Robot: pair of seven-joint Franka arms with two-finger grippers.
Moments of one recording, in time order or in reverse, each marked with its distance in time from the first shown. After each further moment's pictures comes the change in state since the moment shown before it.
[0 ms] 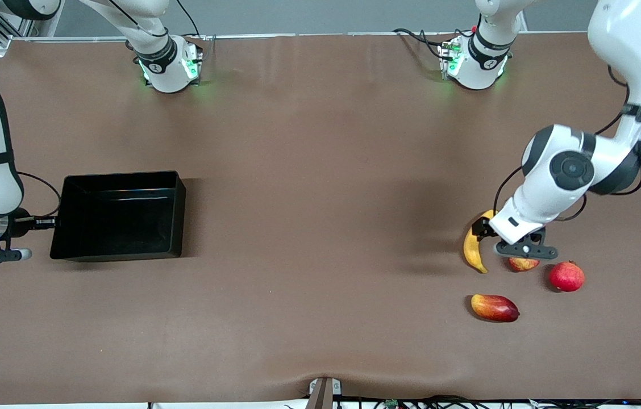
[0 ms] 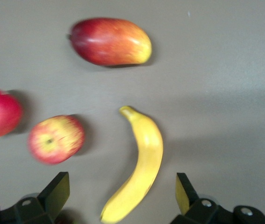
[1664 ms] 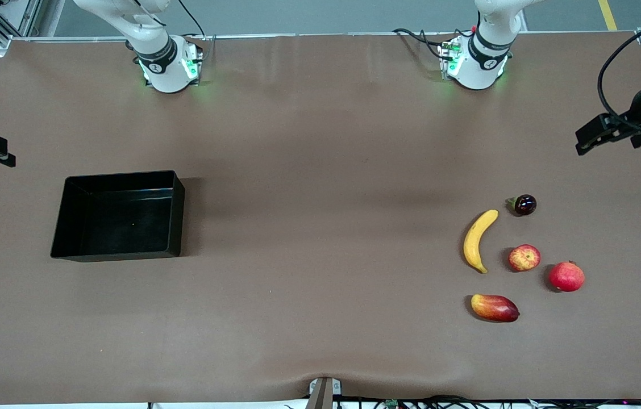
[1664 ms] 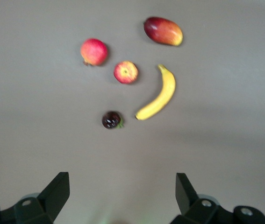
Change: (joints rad) left arm -0.117 -0.320 0.233 0.477 -0.372 -0.824 0.120; right arm 0.223 -0.380 0.082 0.445 -0.103 -0.620 0.267
